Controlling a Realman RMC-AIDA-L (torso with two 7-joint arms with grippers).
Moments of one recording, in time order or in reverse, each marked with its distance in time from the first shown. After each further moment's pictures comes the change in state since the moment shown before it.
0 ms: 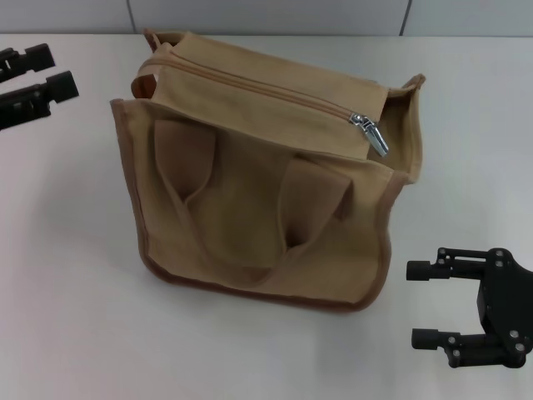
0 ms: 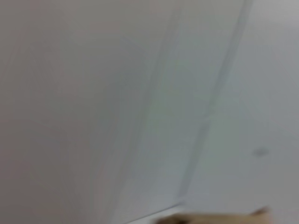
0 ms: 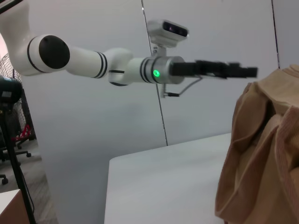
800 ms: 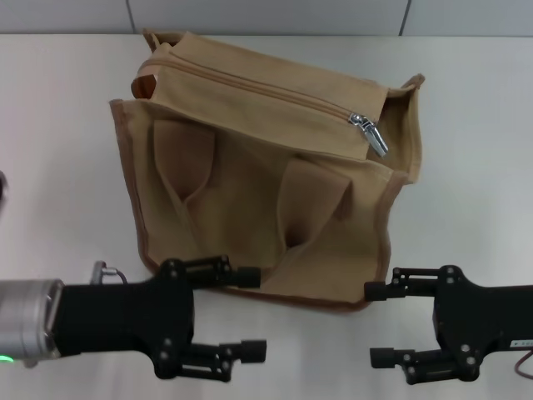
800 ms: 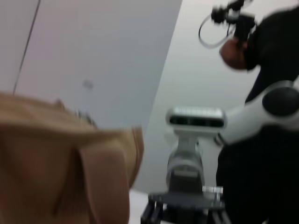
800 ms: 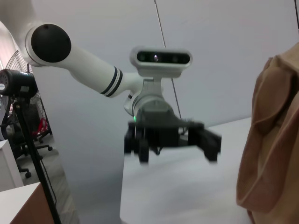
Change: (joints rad) left arm -0.028 -0.131 0.329 -0.369 0.158 0.070 0.528; right arm 0.066 0.015 -0.032 0.136 -0.058 0.092 -0.035
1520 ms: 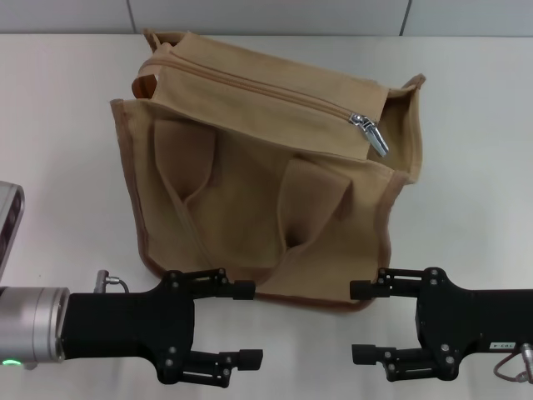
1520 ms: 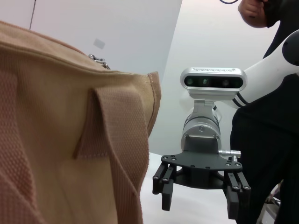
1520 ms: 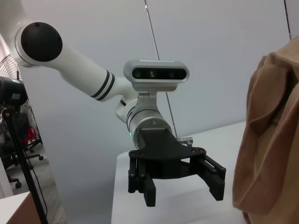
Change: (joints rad) left arm -0.019 0.017 -0.001 -0.057 0.064 -0.094 0.068; right arm 0.011 0.003 0.010 0.094 0.010 0.062 -0.055
